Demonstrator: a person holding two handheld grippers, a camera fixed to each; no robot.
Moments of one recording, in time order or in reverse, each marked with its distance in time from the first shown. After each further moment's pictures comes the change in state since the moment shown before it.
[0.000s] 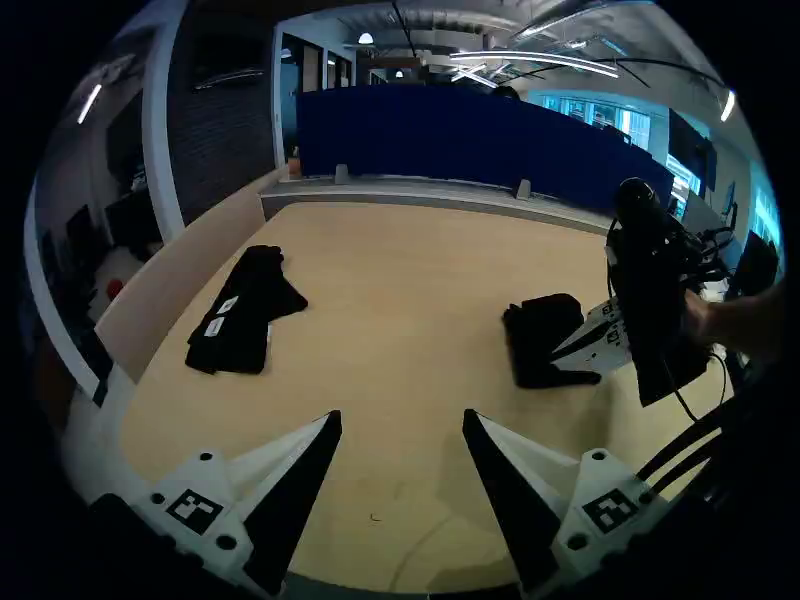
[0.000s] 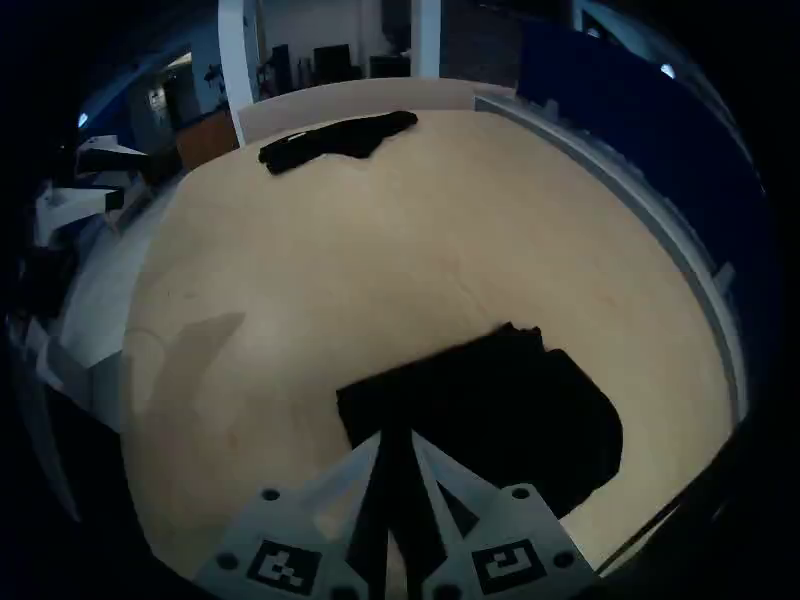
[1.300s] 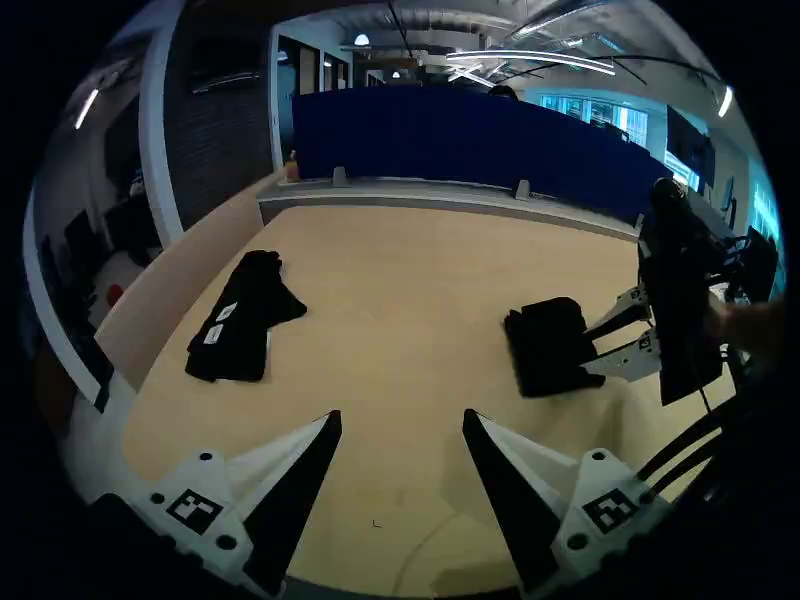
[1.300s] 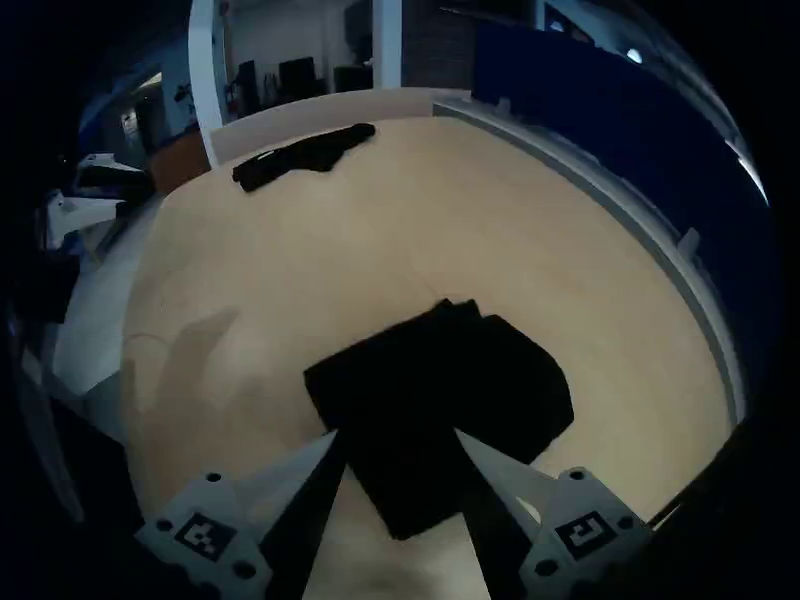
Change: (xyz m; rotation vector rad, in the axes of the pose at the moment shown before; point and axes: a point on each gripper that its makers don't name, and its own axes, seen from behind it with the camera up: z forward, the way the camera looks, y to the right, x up) left arm 0.008 0.002 0.004 0.001 0.003 0.016; right arm -0.024 0.020 -0.047 -0.091 0.029 0.084
